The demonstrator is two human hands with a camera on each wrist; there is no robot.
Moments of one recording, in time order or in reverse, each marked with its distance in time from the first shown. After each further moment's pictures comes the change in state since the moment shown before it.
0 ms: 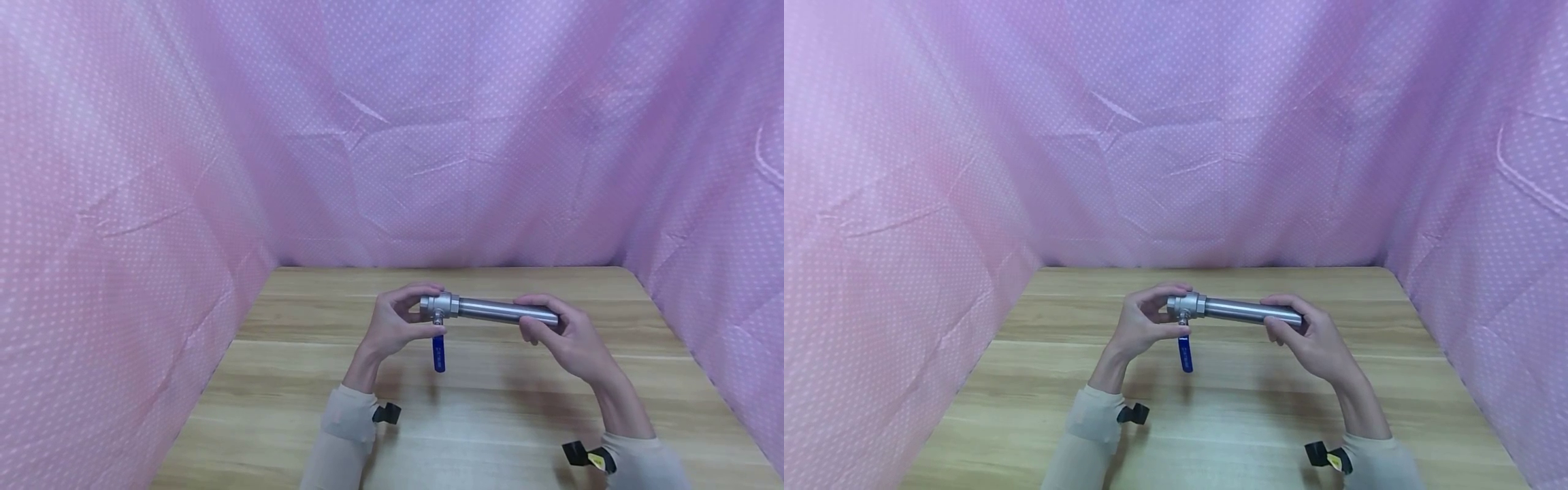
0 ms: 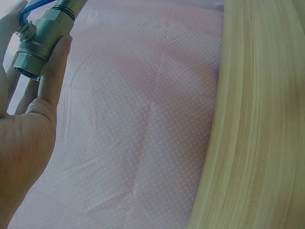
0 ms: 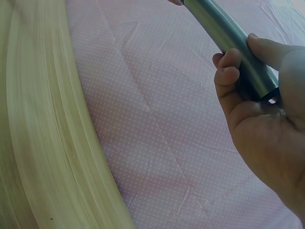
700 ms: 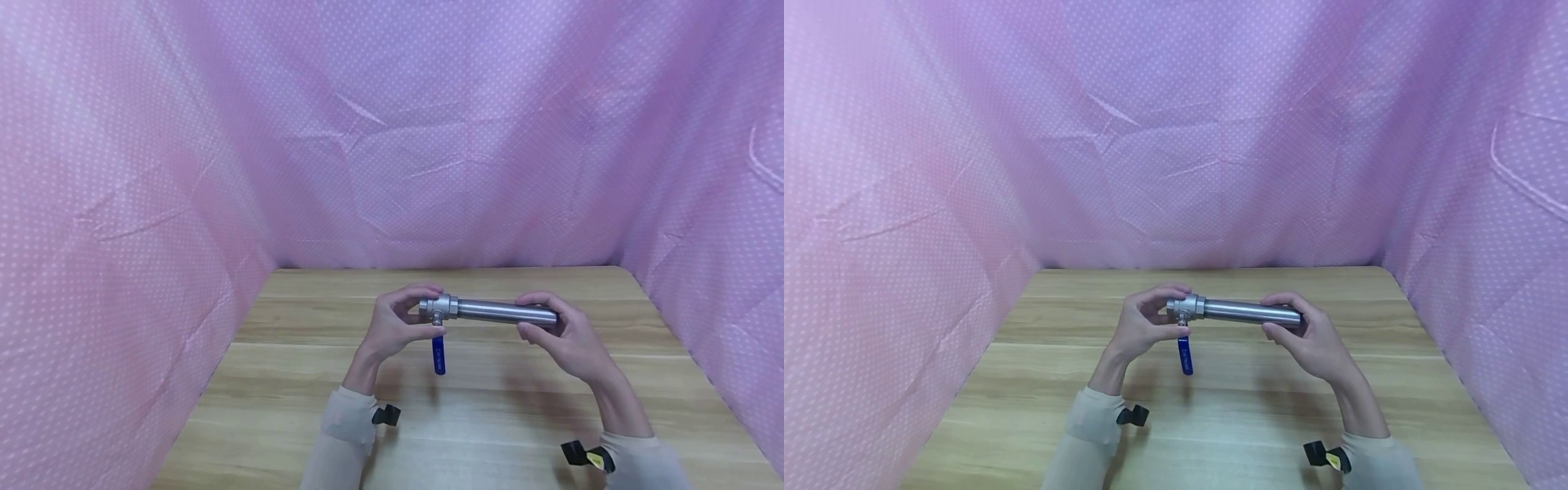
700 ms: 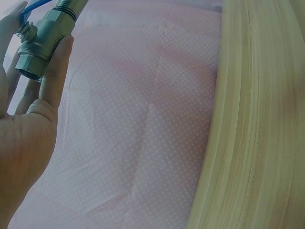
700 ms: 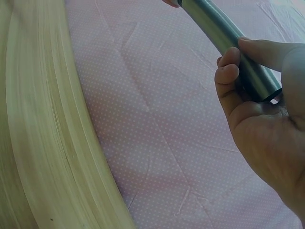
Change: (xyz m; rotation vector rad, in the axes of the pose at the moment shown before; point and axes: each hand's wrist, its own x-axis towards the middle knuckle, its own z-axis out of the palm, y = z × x) left_hand 0.000 -0.002 0.001 0.013 0.002 -0.016; right_hand -0.001 0.002 -0.002 0.023 0.009 -0.015
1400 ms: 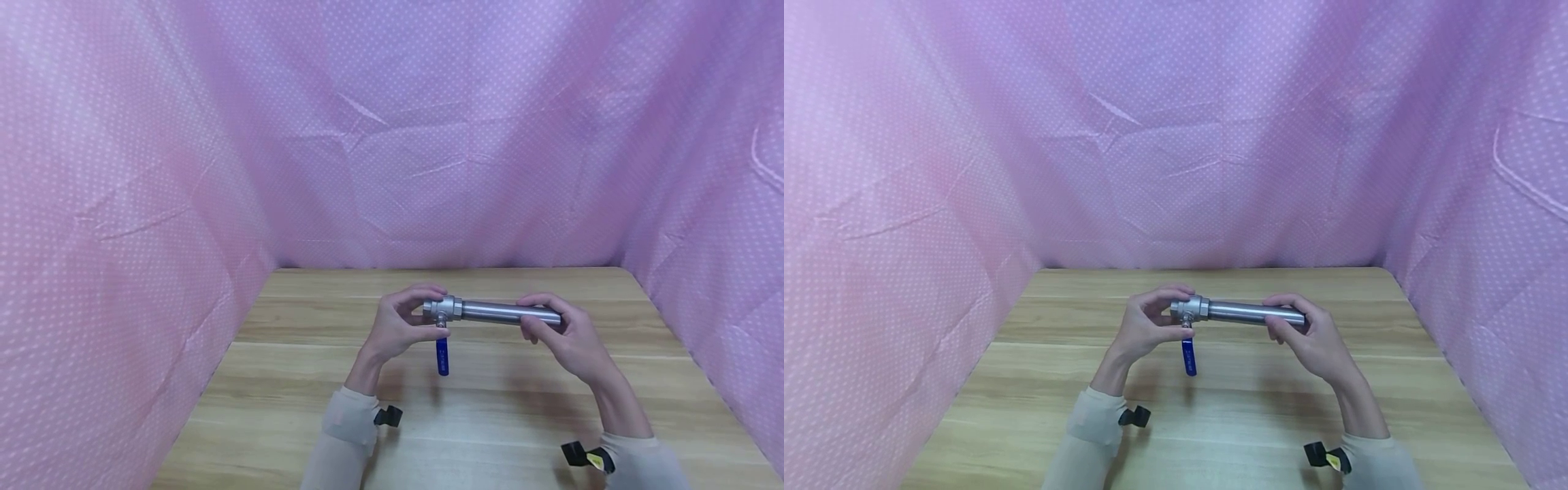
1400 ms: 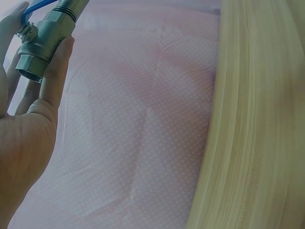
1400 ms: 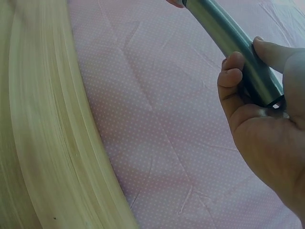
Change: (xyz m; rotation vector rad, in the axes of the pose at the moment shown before) left_hand -0.001 -0.002 0.004 0.001 -0.013 0.010; right_hand 0.000 0.001 0.001 0.030 0.022 0.021
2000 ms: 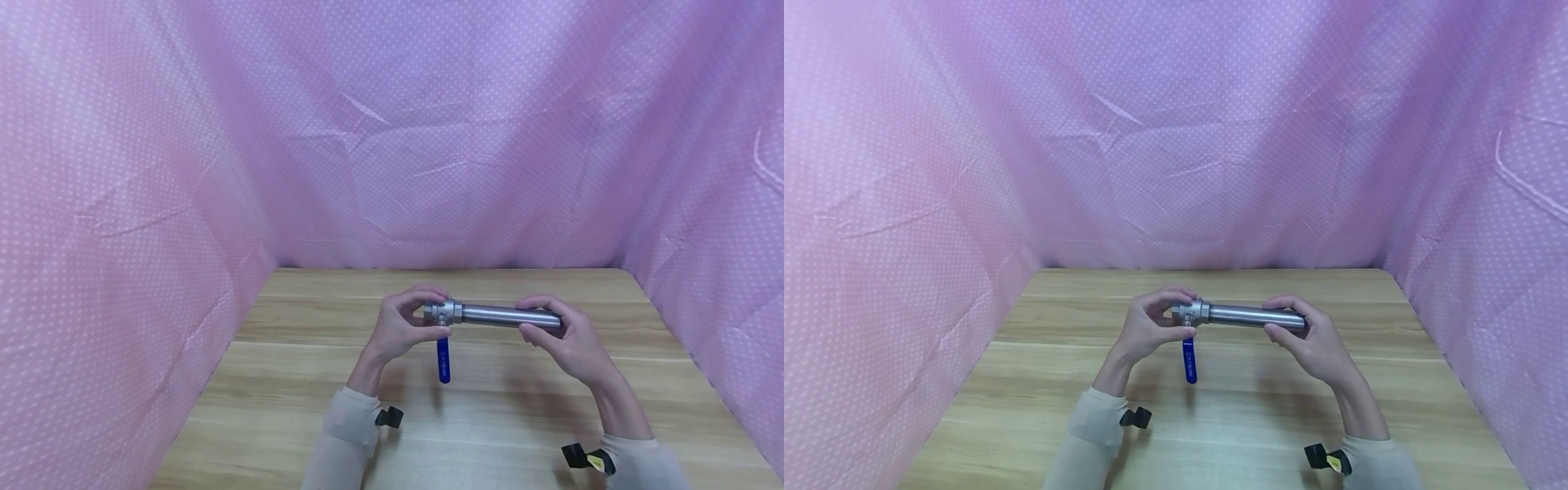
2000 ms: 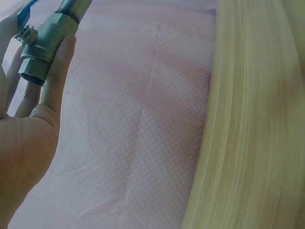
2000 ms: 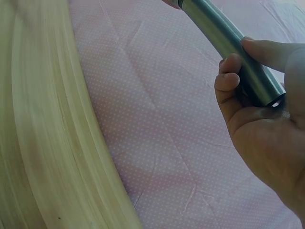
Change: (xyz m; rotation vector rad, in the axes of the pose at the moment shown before) left_hand 0.000 -0.004 0.003 0.004 0.001 0.013; right_hand -0.001 0.001 0.001 -0.027 -0.018 0.007
